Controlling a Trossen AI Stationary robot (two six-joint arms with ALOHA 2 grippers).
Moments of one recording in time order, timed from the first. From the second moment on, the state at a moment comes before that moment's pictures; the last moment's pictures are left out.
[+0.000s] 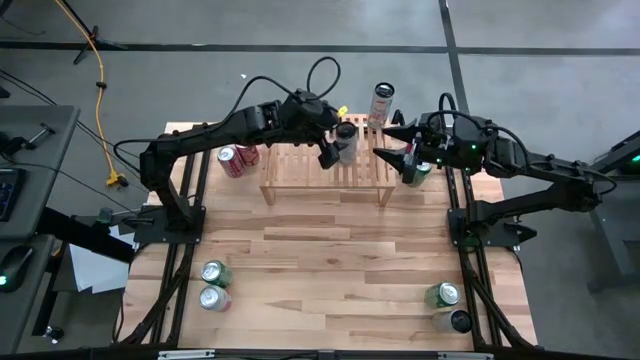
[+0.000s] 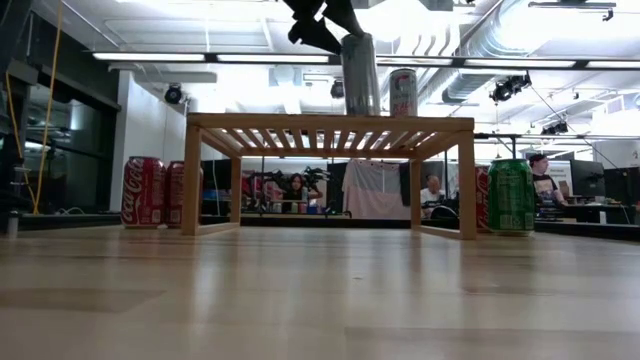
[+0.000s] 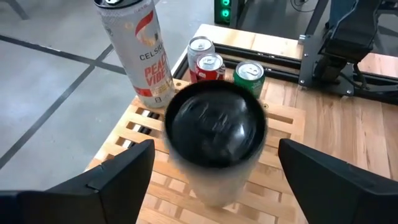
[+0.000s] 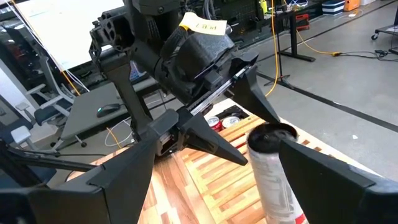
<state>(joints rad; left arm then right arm) 0.28 1.75 1.83 -0.65 -0.13 0.01 -0.13 0.99 1.20 -0.36 0.19 0.31</state>
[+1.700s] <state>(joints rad) 0.54 1.87 1.89 -0.50 0.66 0.40 -0.13 0.99 1.20 -0.36 0.14 0.31</state>
